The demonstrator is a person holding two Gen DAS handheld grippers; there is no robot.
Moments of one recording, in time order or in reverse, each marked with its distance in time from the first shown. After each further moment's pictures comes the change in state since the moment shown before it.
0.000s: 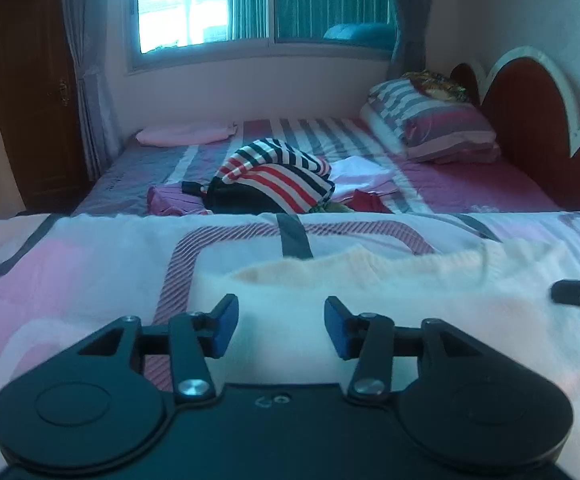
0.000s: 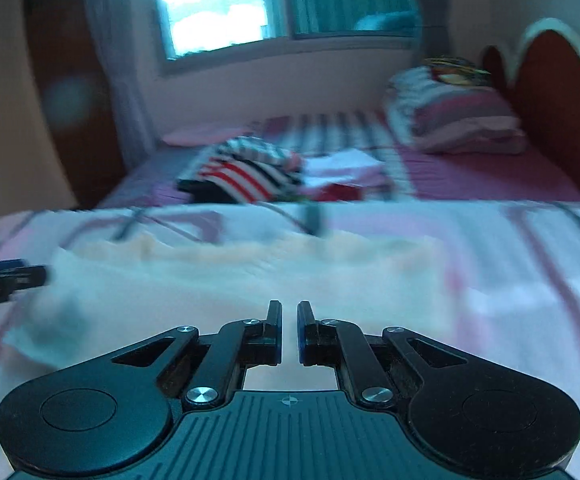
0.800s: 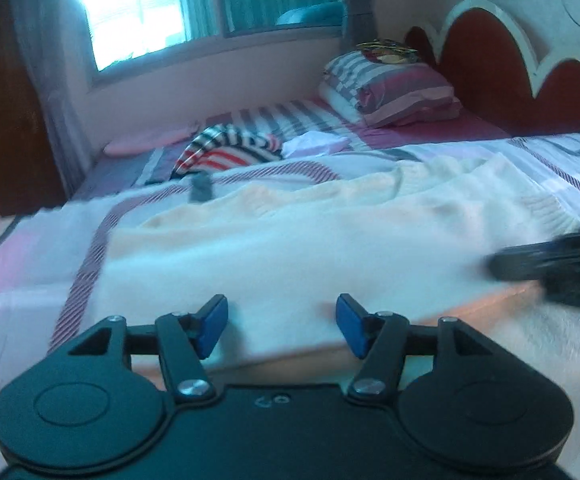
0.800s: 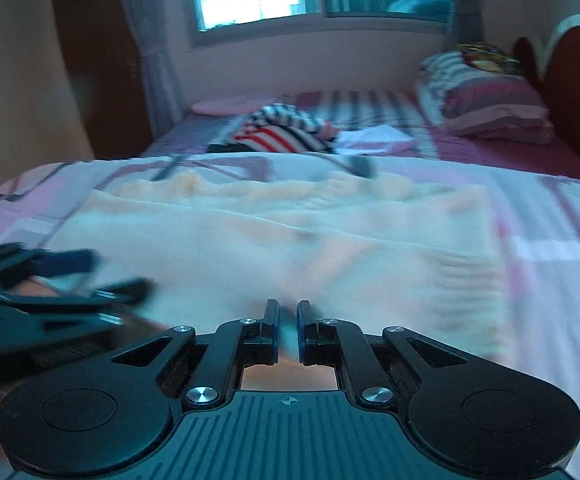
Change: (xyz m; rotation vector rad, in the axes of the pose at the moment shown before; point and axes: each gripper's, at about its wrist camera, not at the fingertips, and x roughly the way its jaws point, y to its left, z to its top) left arm -0.031 -0.068 -0.064 0.140 0.020 -0.024; right arm -0.016 0.007 -0.045 -0.062 0.080 0.000
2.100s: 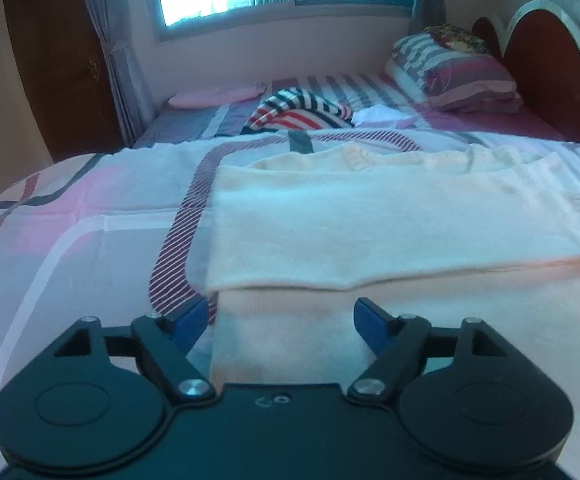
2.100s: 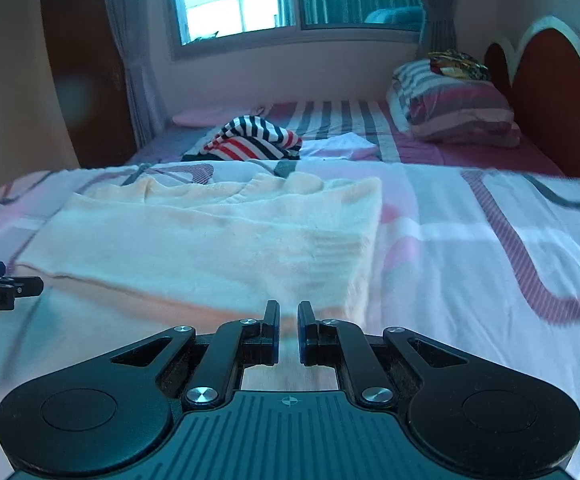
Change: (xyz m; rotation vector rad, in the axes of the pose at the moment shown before) left arm -0.050 0.038 -0.018 -0.109 0.095 0.139; right arm -0.065 -0.058 -0.024 0.036 -0.035 -0.007
